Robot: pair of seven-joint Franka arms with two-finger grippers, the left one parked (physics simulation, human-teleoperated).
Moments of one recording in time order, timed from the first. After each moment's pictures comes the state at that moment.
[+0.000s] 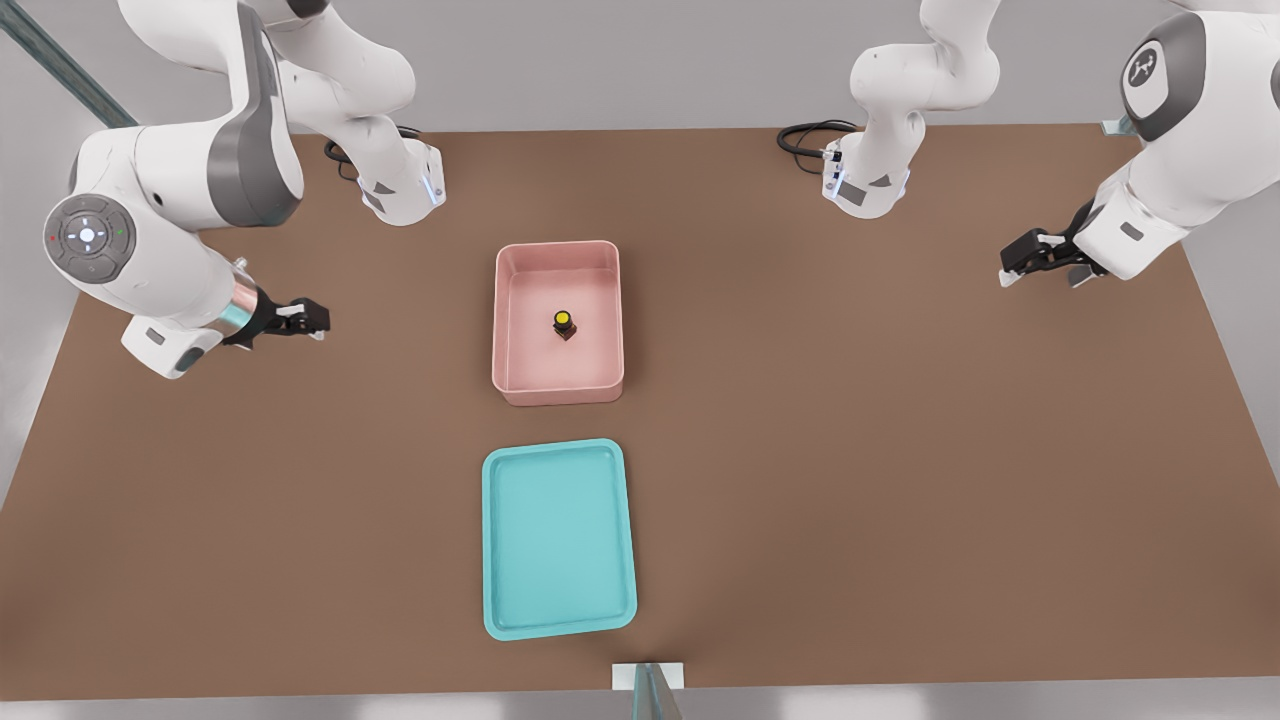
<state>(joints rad) 0.17 0.15 -0.03 -1.43 -0.04 1.39 -0.02</state>
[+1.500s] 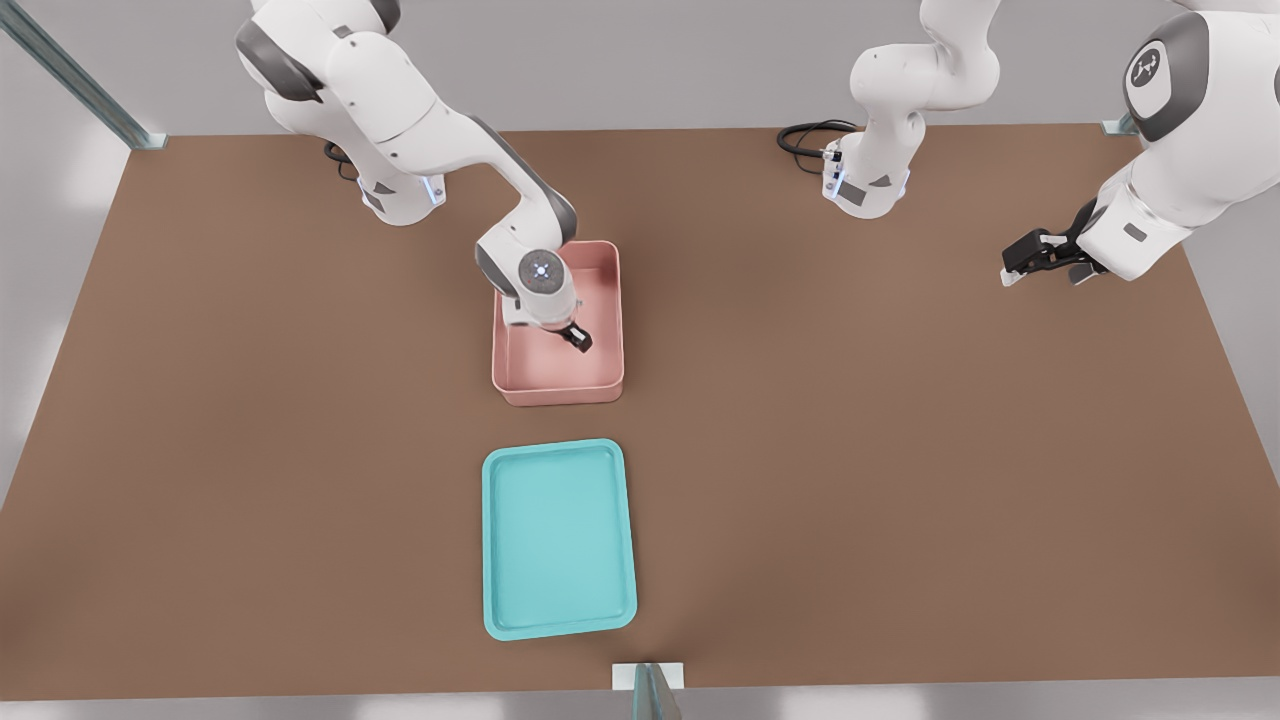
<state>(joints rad) 0.48 0.41 0.30 -2.23 -0.03 2.50 1.53</state>
